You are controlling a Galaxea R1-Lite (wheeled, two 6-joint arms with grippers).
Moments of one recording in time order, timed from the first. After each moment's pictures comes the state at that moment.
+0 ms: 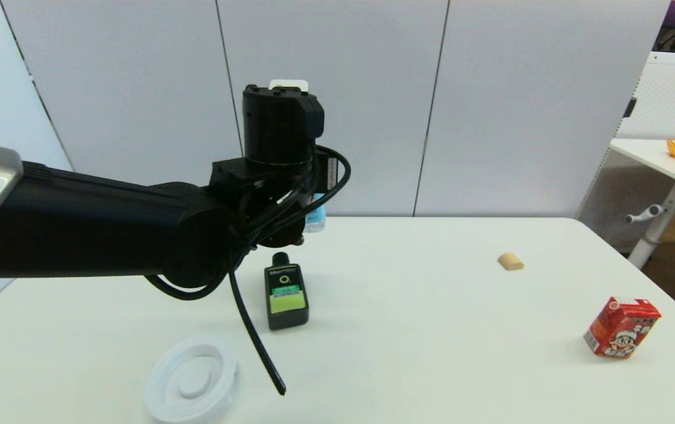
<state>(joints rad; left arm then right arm) -0.77 1.91 -1.35 -0.46 0.70 -0.04 -0.01 0.00 0.00 0.00 -0.02 0.03</state>
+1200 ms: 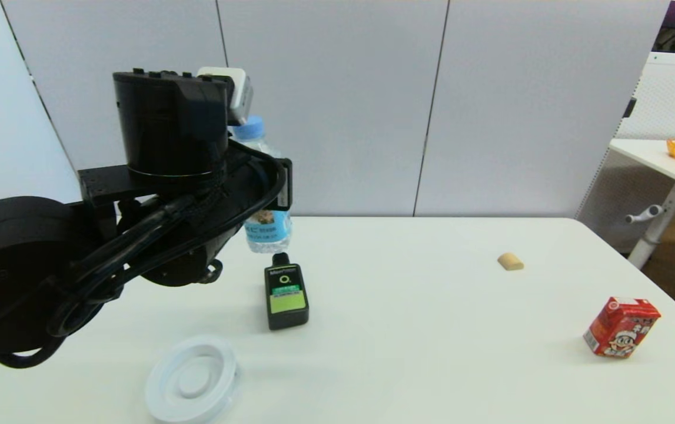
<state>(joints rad) -0.78 1.63 -1.09 -0.41 0.67 -0.04 -0.01 0.00 0.00 0.00 -0.02 0.03</state>
